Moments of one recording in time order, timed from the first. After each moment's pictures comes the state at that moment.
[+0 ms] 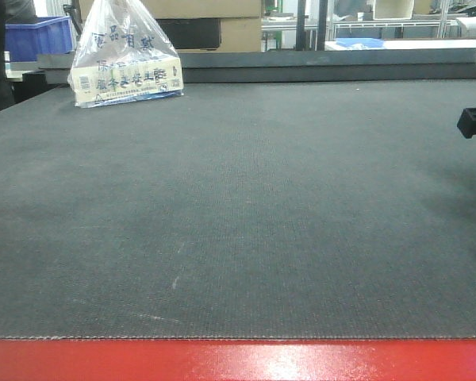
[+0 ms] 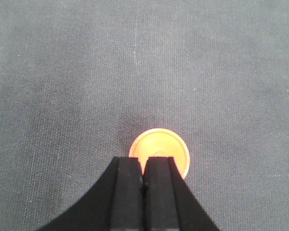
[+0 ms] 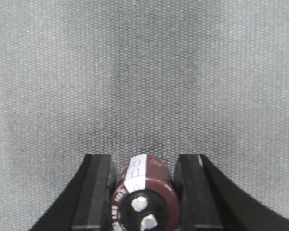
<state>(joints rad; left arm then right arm) 0.07 1.27 -1.00 -0.02 0.75 0.00 0.05 1.64 -1.01 0.11 0.69 0.00</state>
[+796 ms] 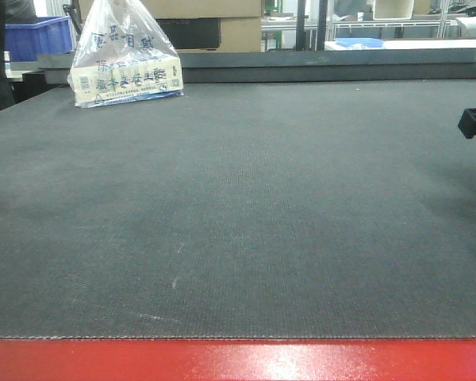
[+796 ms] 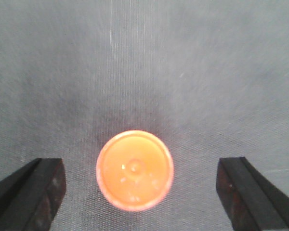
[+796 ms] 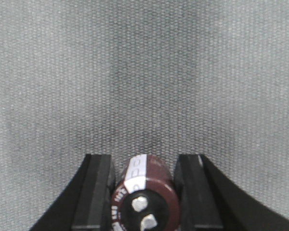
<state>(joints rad) 0.02 1.40 -1.00 -0.03 0.73 0.00 0.05 1.64 -1.01 0.10 0.70 0.00</state>
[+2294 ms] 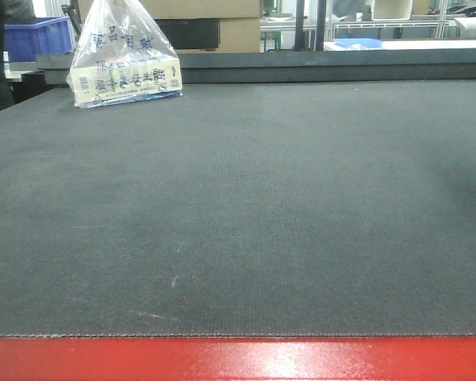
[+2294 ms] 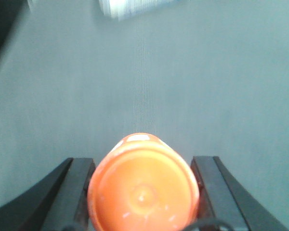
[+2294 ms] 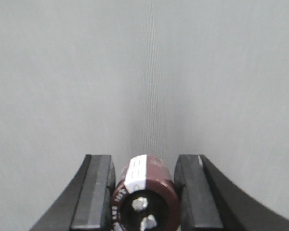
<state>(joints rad) 0.02 1.08 -0.84 -0.02 0.25 0.00 0.05 1.13 -0.91 0.10 0.48 0.06</state>
